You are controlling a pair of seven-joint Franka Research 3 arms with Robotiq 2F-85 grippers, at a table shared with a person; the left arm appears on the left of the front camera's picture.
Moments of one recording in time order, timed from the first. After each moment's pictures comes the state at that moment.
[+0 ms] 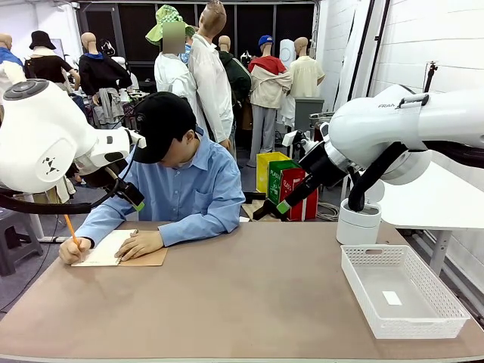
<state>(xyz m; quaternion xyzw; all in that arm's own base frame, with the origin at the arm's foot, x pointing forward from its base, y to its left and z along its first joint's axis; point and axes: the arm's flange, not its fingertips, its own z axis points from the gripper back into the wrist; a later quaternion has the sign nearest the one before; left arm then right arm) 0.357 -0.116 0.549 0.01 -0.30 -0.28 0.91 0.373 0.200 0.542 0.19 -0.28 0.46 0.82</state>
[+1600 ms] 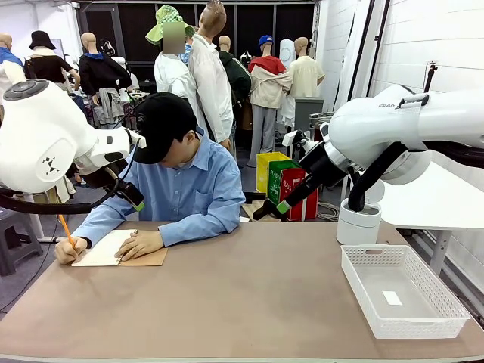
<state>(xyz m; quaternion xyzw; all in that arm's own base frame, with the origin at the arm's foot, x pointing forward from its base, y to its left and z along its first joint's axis) 0.357 -0.116 0.549 0.01 -0.30 -0.28 0.91 0.373 0.200 0.542 0.19 -0.28 0.46 0.82</state>
